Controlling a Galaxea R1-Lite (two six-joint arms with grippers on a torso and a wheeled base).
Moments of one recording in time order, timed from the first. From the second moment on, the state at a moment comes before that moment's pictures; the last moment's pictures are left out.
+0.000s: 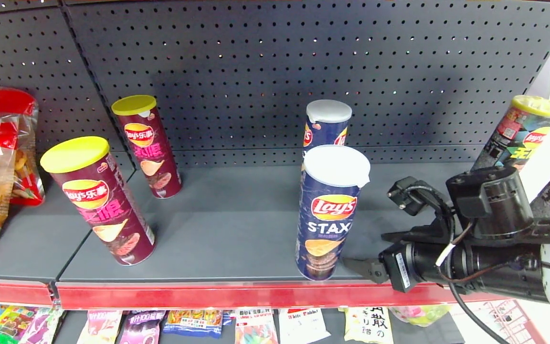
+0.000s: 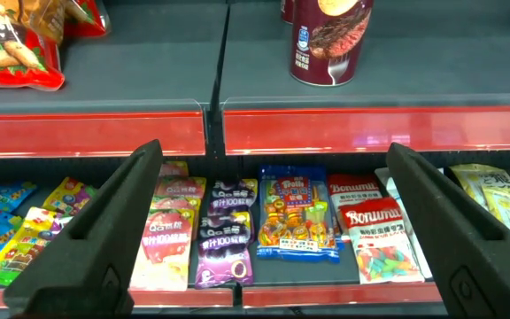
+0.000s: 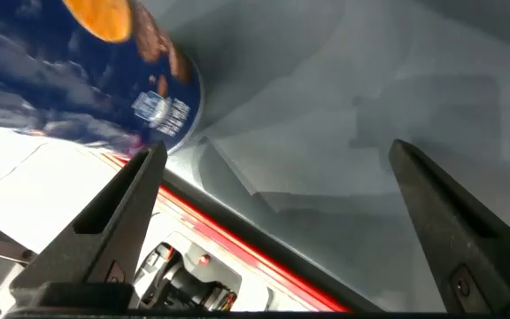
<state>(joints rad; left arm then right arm) 0.00 0.00 0.00 0.00 -0.01 0.01 0.61 1.55 -0.69 -0.22 0.00 0.08</state>
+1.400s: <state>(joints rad) 0.00 0.00 0.00 0.00 -0.01 0.01 -0.06 0.35 -0.07 -0.04 0.05 -0.12</state>
